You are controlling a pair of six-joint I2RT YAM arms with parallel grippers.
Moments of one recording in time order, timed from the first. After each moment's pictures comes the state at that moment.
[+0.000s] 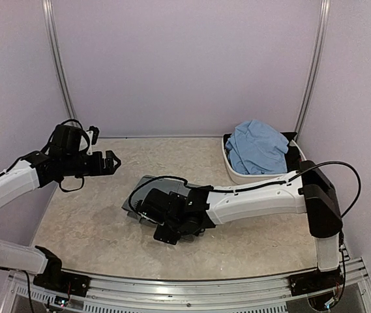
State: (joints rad) left arm -0.40 1.15 0.91 -0.39 -0.01 -0.33; right arm 1.31 2.12 1.64 -0.56 0.58 -0.16
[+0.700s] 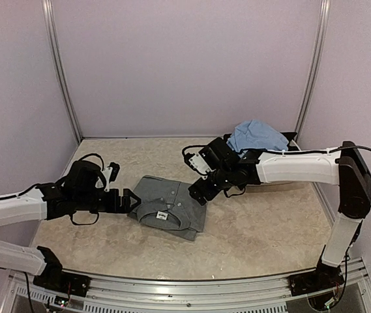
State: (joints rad) left arm -0.64 1.11 0.62 -0.21 0.09 -0.49; right arm 0.92 1.81 1.33 -0.39 0.18 0.00
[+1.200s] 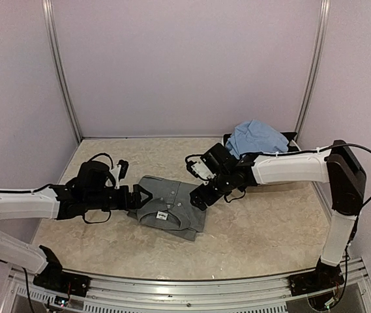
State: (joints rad) left arm -0.69 1.22 0.57 0.06 0.12 -0.59; right arm 0.86 1.86 1.31 -0.38 0.04 0.07
